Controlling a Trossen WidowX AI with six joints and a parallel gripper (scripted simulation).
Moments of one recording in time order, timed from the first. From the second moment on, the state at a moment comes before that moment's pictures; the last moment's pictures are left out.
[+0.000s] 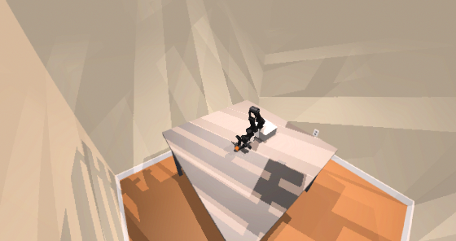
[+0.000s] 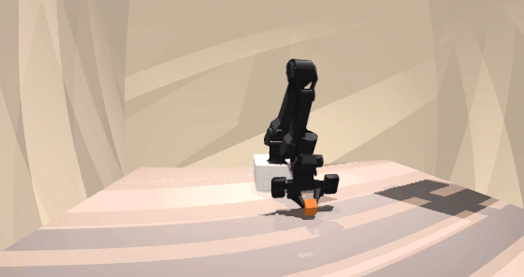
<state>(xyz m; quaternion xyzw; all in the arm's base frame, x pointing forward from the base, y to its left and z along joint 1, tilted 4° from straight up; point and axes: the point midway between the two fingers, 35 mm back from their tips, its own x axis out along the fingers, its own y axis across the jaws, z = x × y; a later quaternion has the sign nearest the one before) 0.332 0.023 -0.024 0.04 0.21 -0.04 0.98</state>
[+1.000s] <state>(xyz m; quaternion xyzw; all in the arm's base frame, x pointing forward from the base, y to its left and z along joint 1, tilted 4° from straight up) 0.332 0.023 -0.024 0.04 0.21 -0.04 0.98</state>
